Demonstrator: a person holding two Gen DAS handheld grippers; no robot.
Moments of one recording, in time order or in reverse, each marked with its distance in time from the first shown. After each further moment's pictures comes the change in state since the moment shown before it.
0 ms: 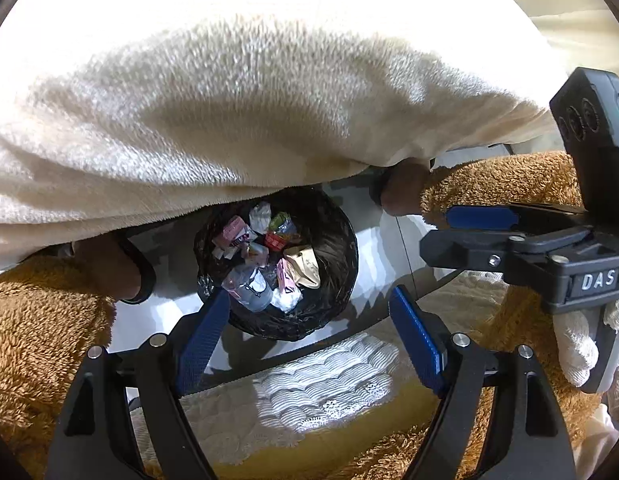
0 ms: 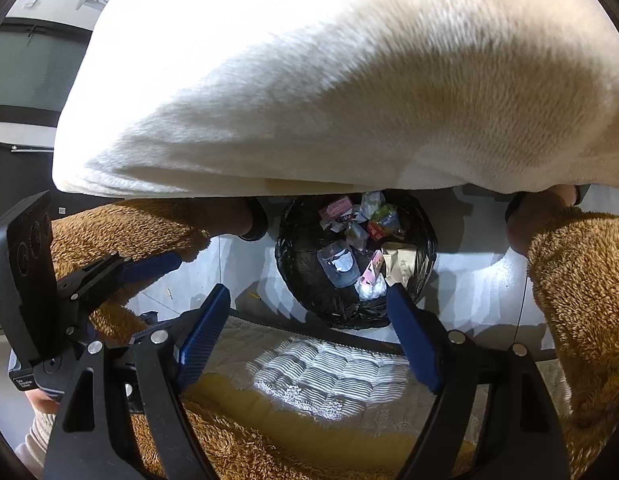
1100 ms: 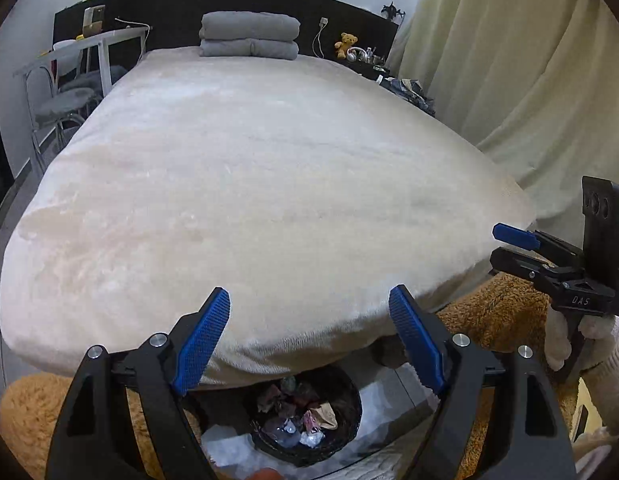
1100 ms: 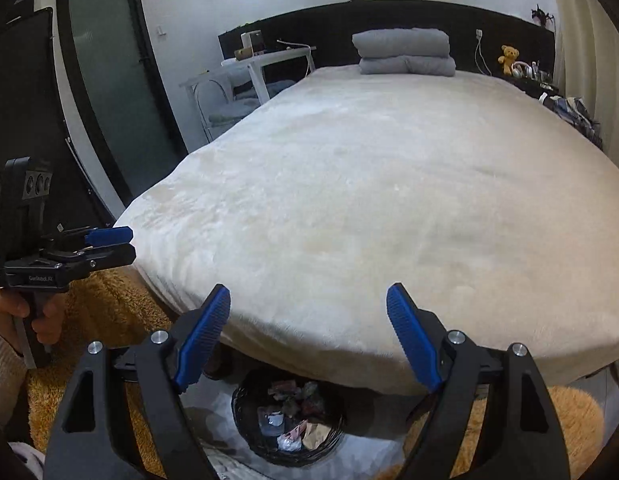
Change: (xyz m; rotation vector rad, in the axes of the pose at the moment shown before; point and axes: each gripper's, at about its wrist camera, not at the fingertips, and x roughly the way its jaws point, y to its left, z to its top) left arm -0.197 -0.009 -0.003 0.104 -0.665 0.046; right arm -0.185 0.059 -0.050 -0.412 -0.750 -0.163
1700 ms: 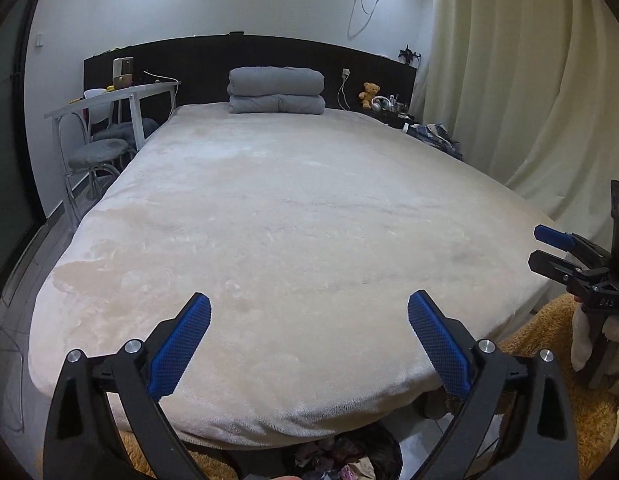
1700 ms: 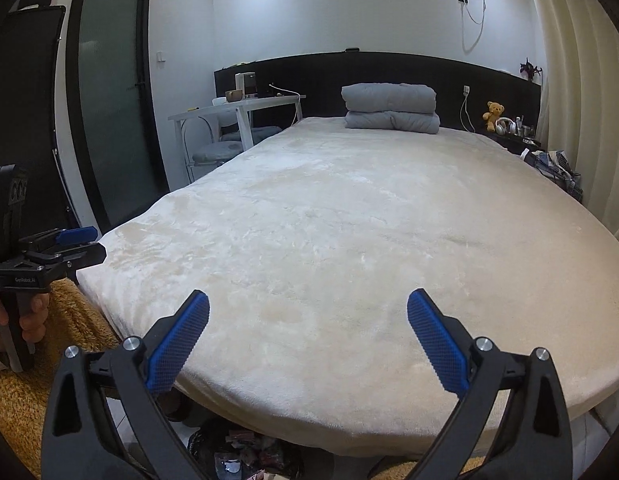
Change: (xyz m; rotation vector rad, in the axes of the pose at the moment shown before) left arm -0.004 0.012 0.011 0.030 -0.212 0.141; right arm 0.002 -0.014 0.022 -0.094 -0.186 -0.100
